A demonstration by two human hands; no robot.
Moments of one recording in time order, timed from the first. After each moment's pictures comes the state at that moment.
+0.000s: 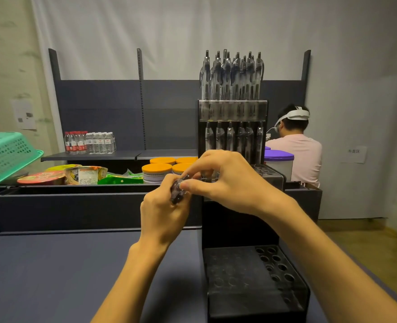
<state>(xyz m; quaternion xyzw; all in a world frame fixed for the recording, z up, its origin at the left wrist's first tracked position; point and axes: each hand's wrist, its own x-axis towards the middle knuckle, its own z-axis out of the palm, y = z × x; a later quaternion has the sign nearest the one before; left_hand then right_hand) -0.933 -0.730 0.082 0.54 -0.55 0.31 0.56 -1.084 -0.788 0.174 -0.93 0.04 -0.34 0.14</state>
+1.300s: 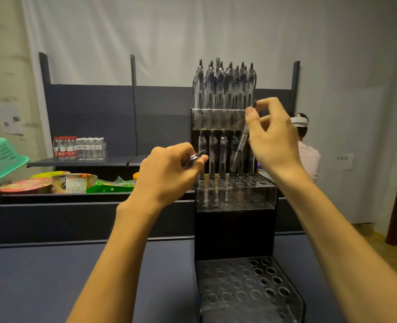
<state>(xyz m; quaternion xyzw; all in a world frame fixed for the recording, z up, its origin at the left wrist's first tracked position) -0.943 -0.737 0.172 0.60 -0.60 0.30 0.44 -1.099 -0.848 0.217 -0.74 0.19 -0.63 0.16</state>
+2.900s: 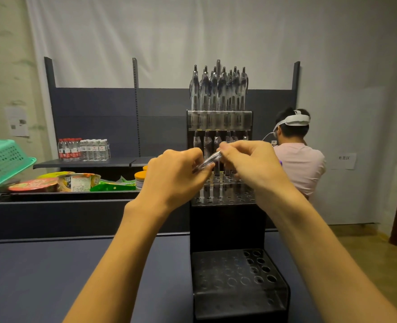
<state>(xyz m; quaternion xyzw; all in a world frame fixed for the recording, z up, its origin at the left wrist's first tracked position) -0.974 -0.728 0.172 0.62 -0.60 0.35 0.37 -1.113 -0.805 0.190 -0.73 0.19 -0.51 0.41</state>
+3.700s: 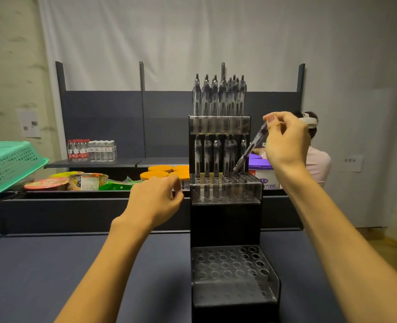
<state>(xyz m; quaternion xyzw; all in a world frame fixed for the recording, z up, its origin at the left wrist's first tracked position) -0.954 -0.703 0.143 0.77 -0.53 0.28 0.22 -1.134 -0.851 0.218 -0.64 0.25 -0.69 0.22</state>
